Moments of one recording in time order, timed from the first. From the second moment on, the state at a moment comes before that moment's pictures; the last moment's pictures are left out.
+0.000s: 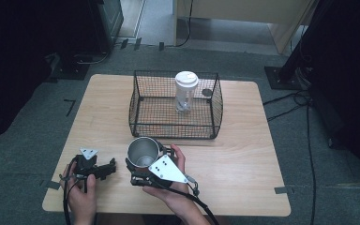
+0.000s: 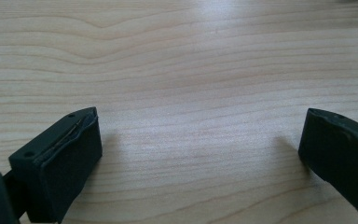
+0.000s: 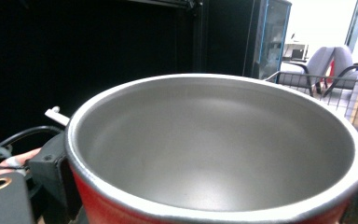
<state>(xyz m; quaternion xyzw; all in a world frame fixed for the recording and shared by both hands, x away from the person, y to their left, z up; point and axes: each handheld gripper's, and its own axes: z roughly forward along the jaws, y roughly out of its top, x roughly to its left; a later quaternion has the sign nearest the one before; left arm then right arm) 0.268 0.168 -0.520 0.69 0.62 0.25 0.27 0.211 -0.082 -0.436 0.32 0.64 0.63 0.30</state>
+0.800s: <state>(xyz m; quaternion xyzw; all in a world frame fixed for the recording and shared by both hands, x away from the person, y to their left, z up) 0.268 0.168 -0.520 0.69 0.62 0.25 0.27 0.240 -0.096 -0.399 0.33 0.60 0.65 0.34</state>
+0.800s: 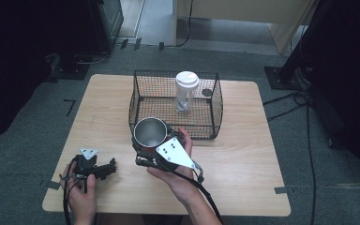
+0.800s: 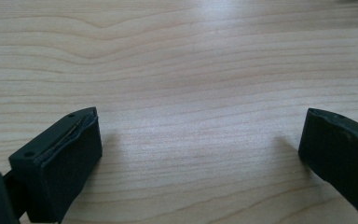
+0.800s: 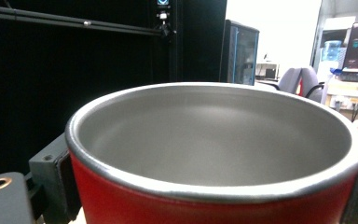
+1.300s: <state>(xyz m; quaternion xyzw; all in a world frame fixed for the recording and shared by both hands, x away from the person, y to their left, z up) 0.268 0.168 -0.520 0.69 0.62 0.25 0.27 0.265 -0.094 -0.372 0.32 0.58 0.65 0.36</state>
